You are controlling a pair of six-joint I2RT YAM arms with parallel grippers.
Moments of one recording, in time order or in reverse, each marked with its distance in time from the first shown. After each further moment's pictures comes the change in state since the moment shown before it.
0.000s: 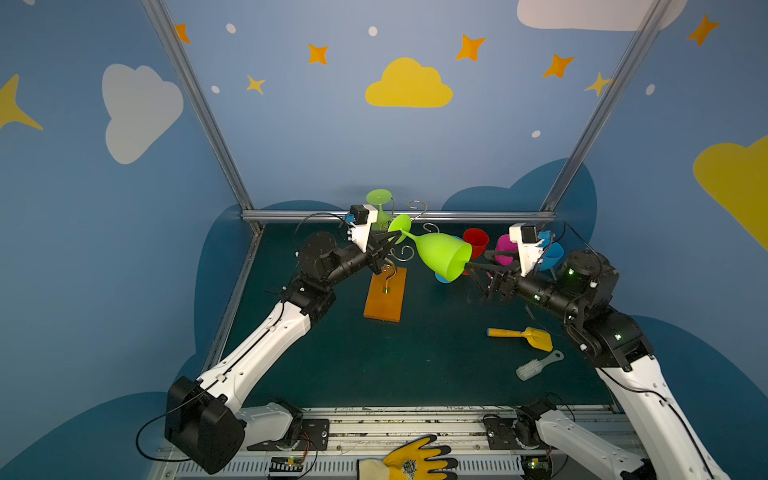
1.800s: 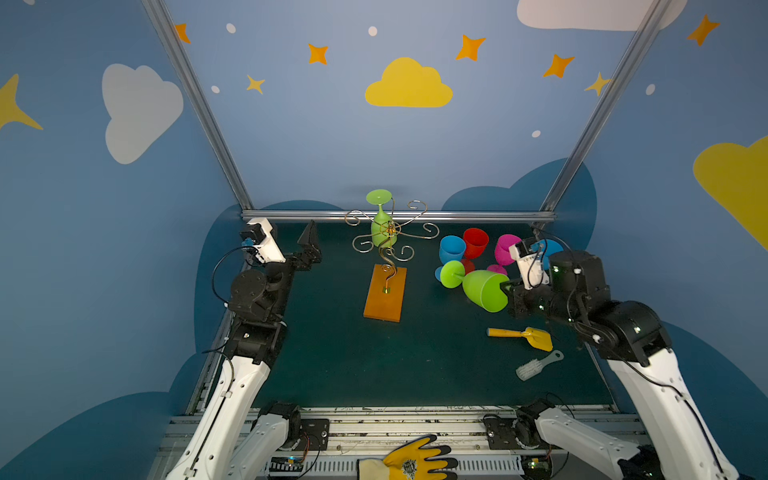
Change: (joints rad) left arm 0.367 -0.418 -0.259 -0.040 -0.505 -0.037; right arm 0.060 0.114 0.188 -0.646 0.447 -0.134
